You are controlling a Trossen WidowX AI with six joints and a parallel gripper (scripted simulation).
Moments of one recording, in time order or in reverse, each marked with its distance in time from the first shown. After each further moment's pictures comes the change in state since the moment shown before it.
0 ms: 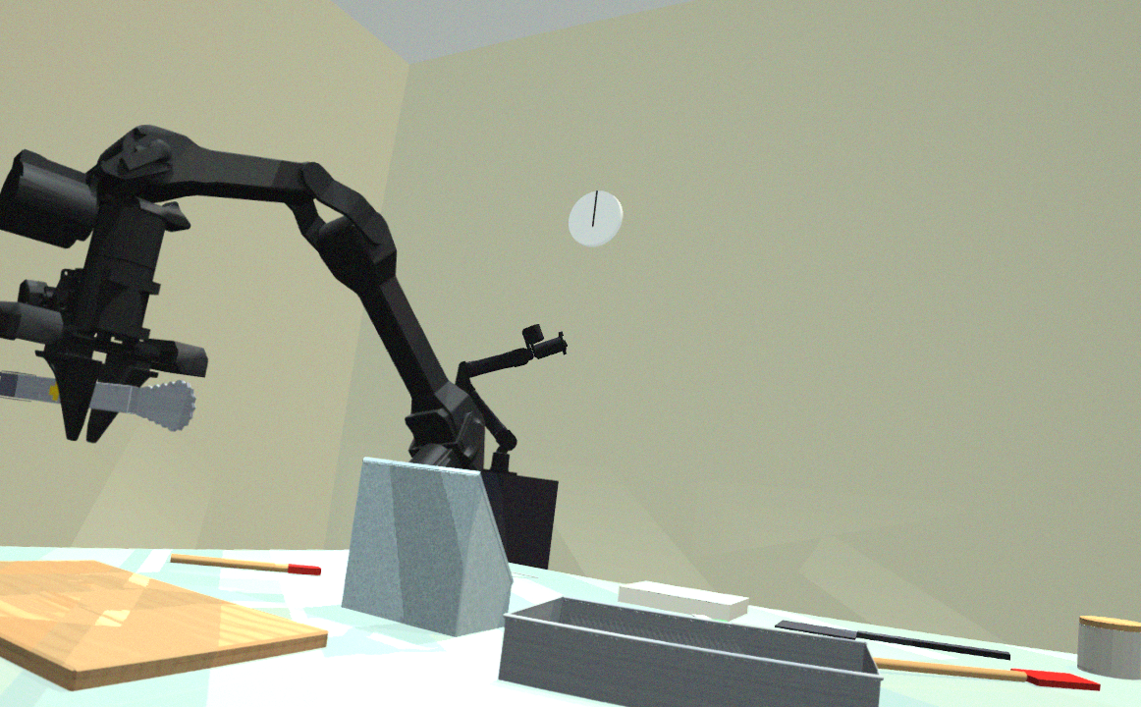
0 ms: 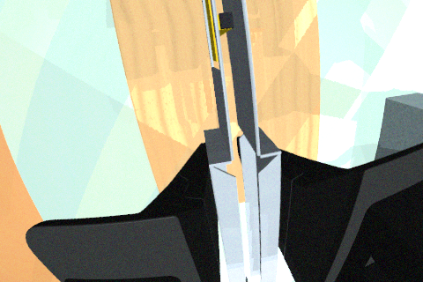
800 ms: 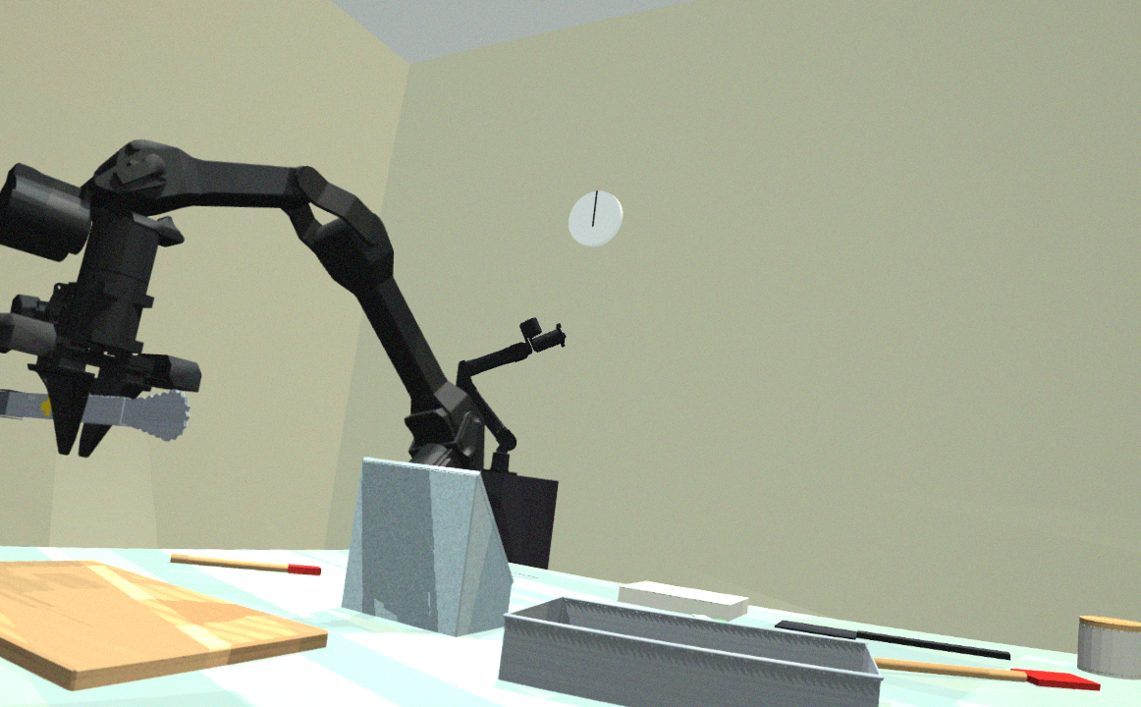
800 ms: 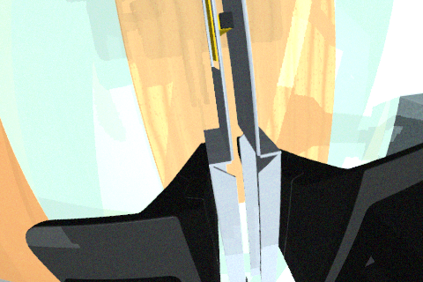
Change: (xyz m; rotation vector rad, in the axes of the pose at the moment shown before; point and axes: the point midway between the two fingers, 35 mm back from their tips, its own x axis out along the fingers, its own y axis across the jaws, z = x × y) arm 0.012 0.005 -0.001 -0.001 0.038 0.033
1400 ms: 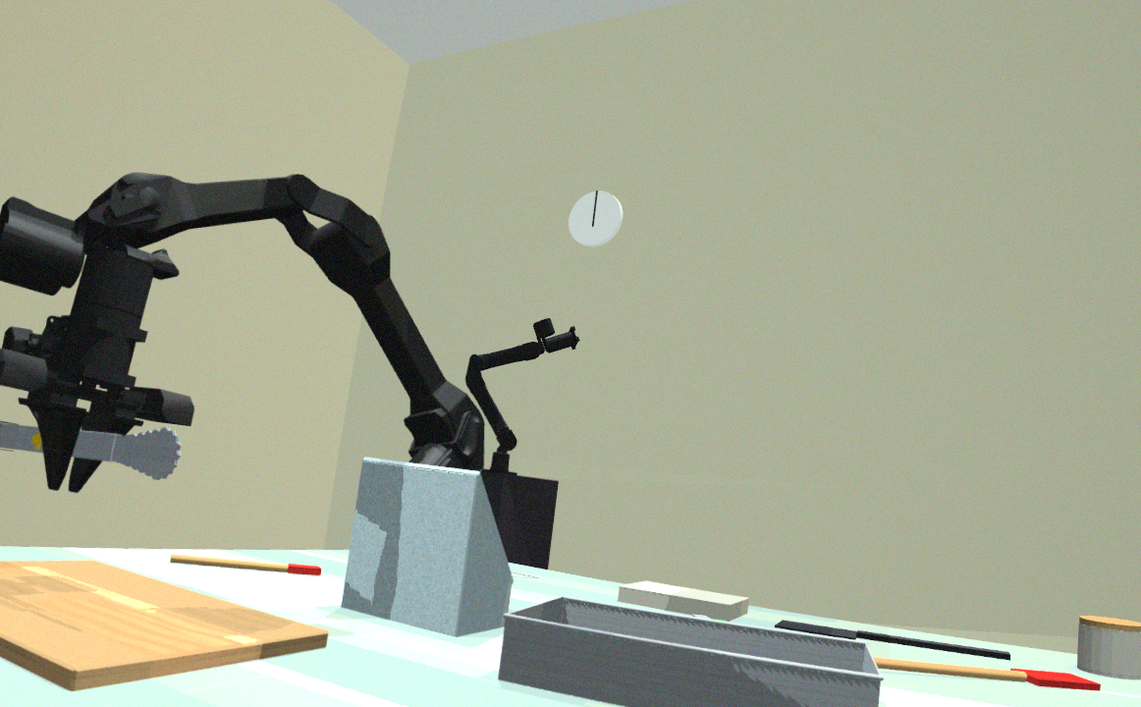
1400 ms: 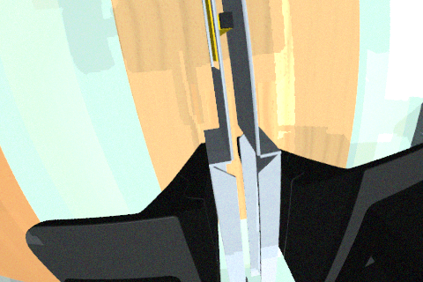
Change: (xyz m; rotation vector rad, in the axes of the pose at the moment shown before) arm 0.030 0.001 0.001 -0.001 0.001 0.027
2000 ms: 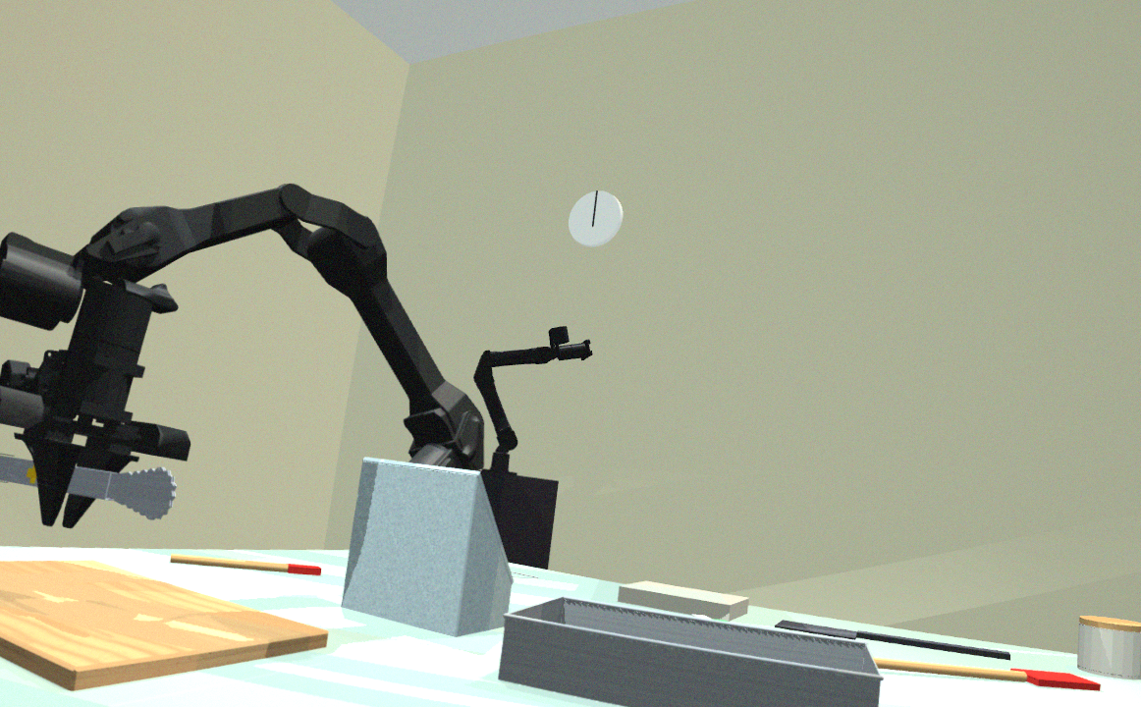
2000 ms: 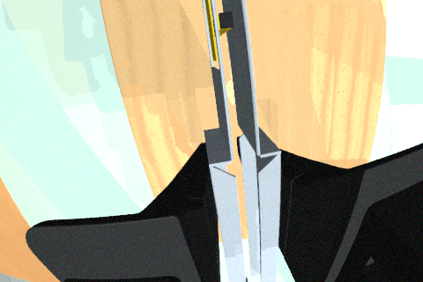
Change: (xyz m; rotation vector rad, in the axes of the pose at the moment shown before) arm 0.030 -0.003 0.000 0.000 -0.004 0.026
